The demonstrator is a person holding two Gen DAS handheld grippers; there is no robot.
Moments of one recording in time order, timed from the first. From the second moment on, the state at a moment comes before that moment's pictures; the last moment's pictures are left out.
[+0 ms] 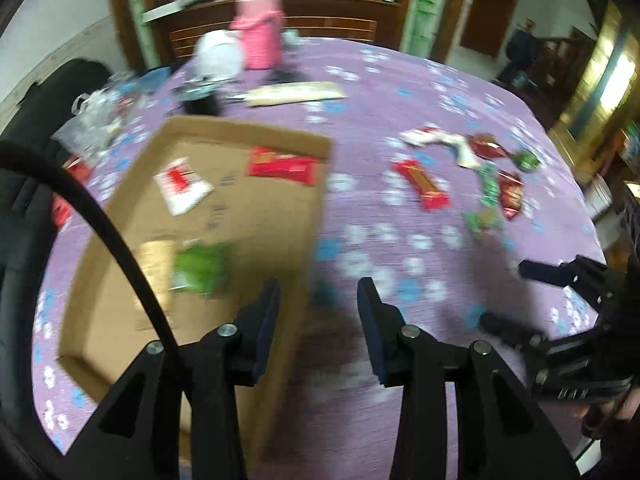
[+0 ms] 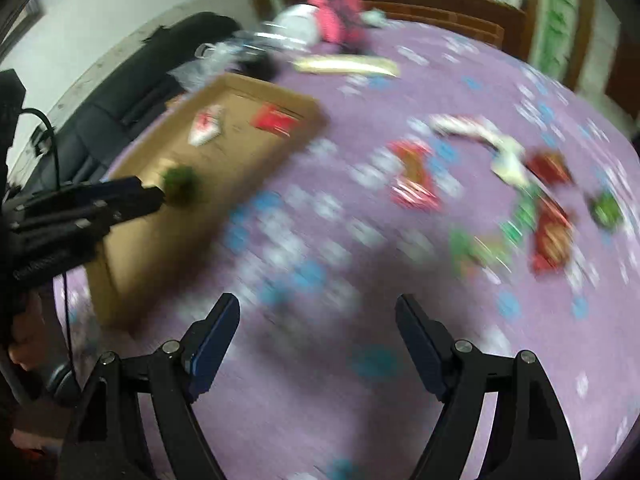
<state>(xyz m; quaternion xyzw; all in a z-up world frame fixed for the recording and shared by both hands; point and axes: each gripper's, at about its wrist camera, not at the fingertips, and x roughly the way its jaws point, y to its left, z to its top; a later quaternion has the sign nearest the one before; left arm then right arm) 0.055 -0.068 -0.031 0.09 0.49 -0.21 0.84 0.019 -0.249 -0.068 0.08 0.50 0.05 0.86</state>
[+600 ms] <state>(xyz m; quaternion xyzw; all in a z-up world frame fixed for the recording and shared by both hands) 0.052 -0.248 -0.067 0.18 0.47 -0.35 0.79 -0.026 -0.400 -0.074 0.15 0.47 -0.01 0.87</state>
